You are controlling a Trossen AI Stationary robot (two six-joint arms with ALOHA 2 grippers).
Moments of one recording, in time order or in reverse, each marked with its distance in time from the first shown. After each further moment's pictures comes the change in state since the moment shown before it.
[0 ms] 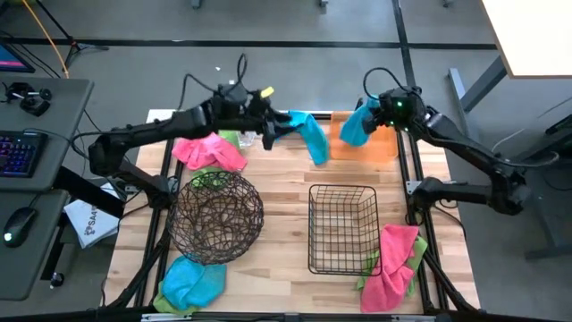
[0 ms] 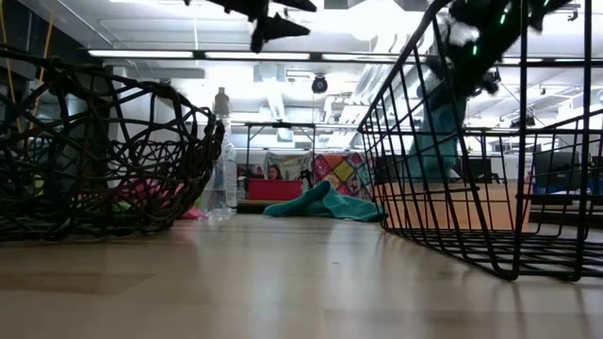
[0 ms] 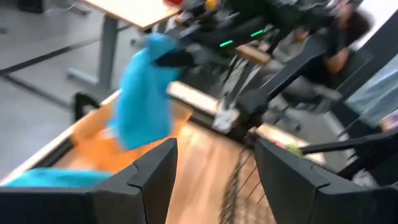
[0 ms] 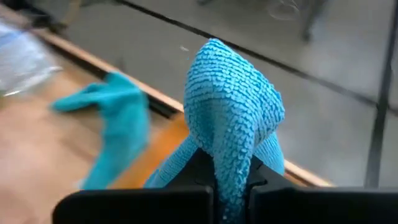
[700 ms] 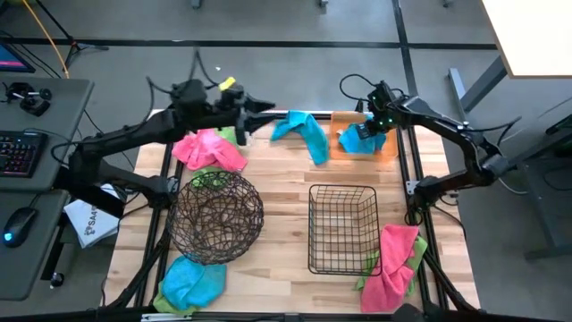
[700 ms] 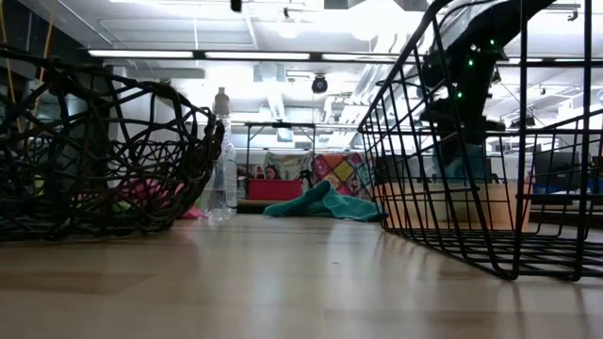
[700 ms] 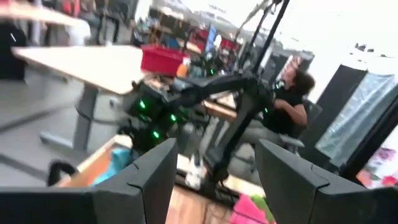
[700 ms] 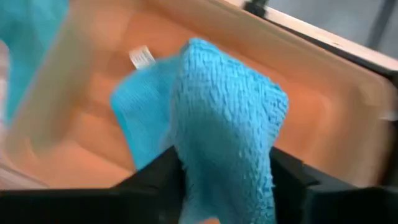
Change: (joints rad) left arm -0.012 -0.214 -0.060 0.121 -0.006 -0.014; right arm -0.094 0.346 0.137 -0.359 -0.075 0.104
